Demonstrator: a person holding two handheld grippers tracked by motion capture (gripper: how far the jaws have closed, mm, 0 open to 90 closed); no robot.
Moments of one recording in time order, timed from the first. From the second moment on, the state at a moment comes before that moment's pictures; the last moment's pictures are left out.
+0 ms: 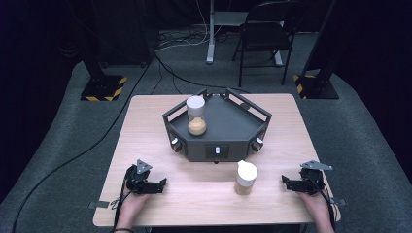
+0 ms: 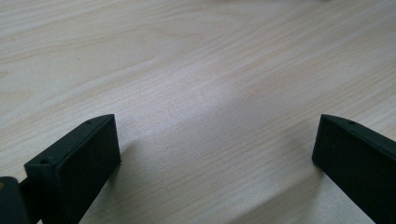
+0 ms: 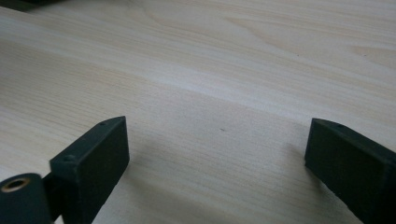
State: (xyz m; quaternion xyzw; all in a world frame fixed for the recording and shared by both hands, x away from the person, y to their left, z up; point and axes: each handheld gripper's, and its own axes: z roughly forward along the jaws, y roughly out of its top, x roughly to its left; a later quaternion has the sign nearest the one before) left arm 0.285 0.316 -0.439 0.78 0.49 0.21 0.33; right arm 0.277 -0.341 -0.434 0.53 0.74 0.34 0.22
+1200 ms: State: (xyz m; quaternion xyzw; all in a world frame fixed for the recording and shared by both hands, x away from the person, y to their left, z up) left arm 0.285 0.315 -0.439 0.78 0.49 0.21 0.34; right arm 0.232 -0.329 -0.386 0.41 0.74 0.50 0.19
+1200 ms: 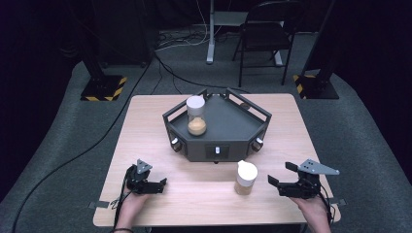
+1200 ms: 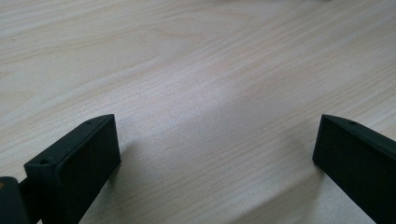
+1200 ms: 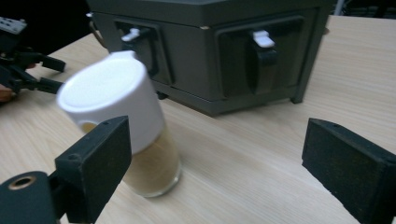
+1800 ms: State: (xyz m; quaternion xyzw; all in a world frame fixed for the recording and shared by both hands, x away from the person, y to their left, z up) left arm 0.286 0.316 -0.439 0.78 0.49 0.21 0.33; right arm 0.234 -0.288 -0.393 0.36 0.75 0.53 0.18
